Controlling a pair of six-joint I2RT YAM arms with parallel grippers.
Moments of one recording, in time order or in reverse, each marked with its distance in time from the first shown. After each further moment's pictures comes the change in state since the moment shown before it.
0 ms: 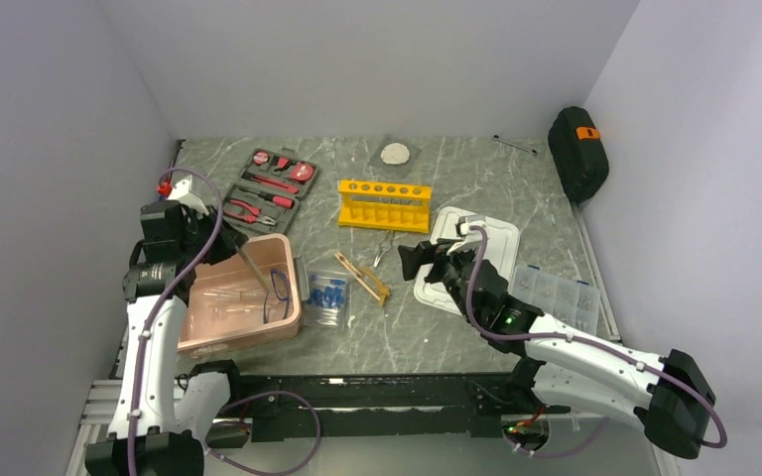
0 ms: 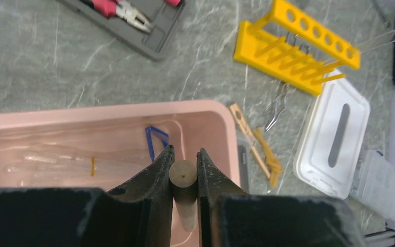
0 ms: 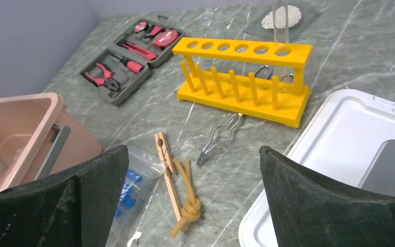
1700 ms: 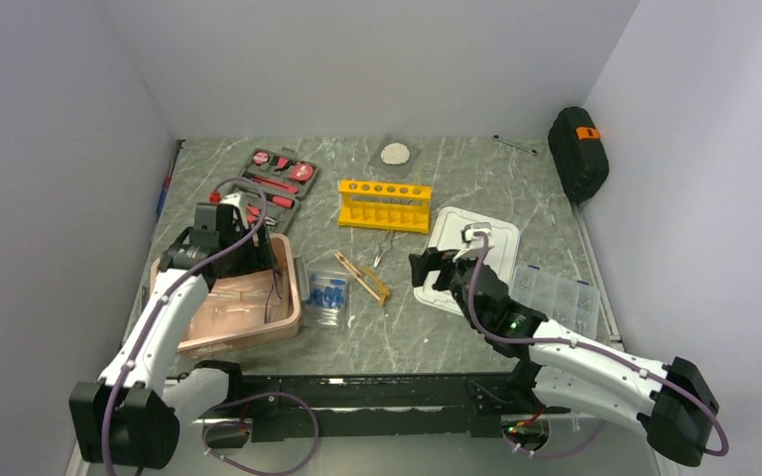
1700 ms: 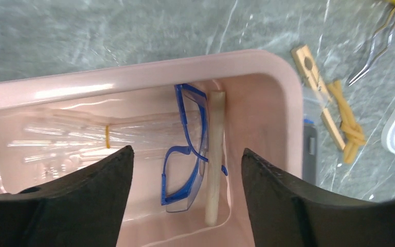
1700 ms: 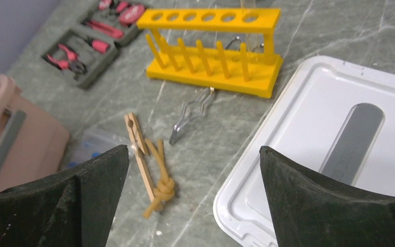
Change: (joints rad) left arm -0.254 0.203 -0.073 -0.068 -0.246 0.065; right arm -0.023 -0.078 -0.065 -0.081 0.063 0.045
